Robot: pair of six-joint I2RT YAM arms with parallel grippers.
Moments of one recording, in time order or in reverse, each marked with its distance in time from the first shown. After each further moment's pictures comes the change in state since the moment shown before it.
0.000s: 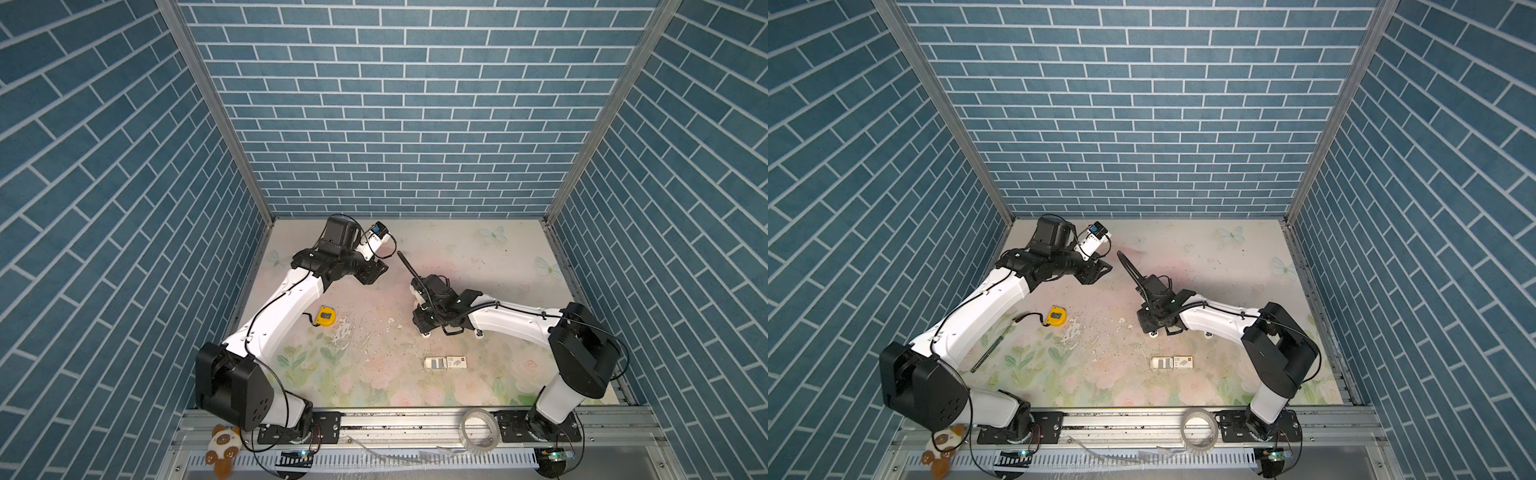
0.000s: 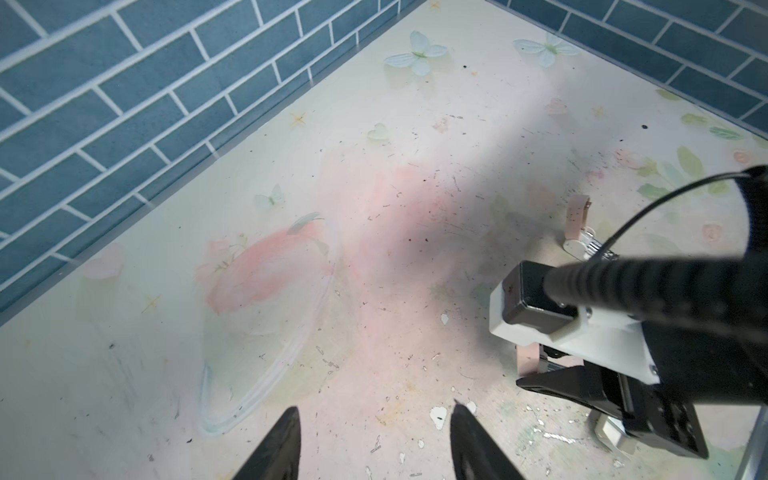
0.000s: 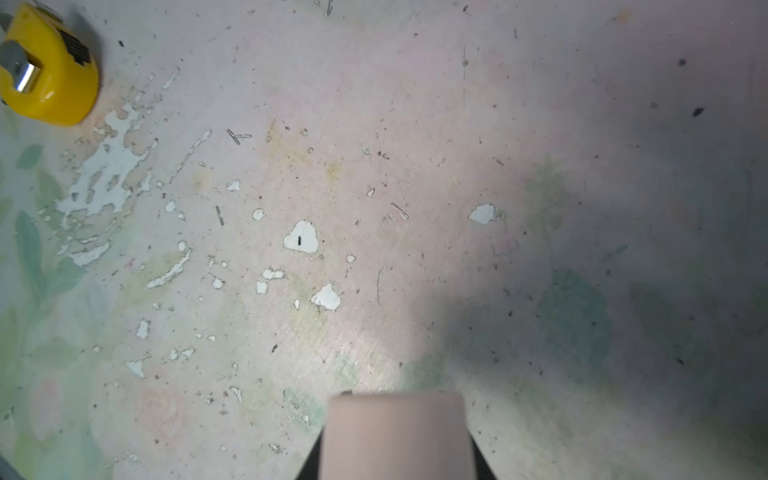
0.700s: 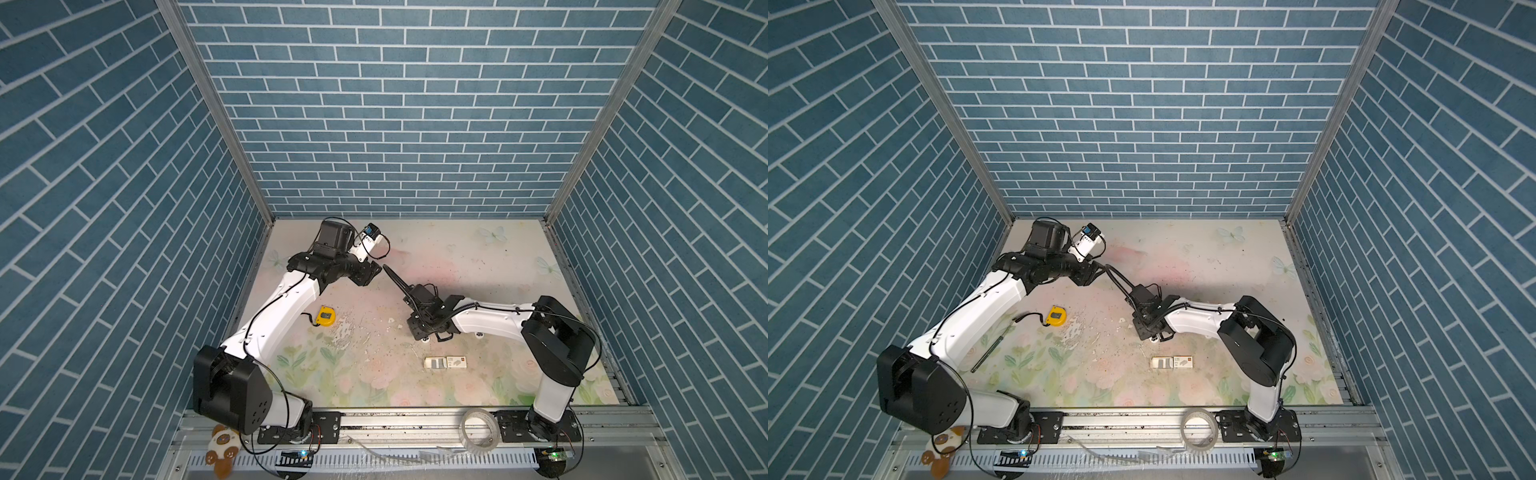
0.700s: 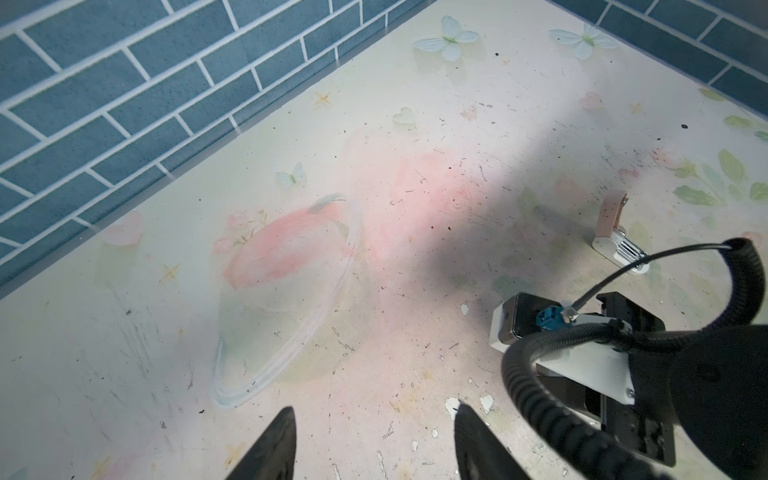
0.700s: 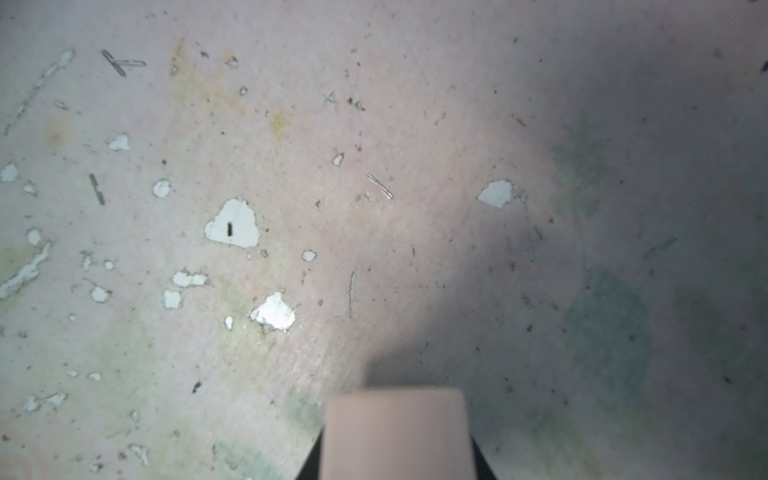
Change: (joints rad) left arm 0.032 -0.013 -0.051 0.018 -0.005 -0.014; right arm 0.050 0.115 0.024 0.005 0.106 0.000
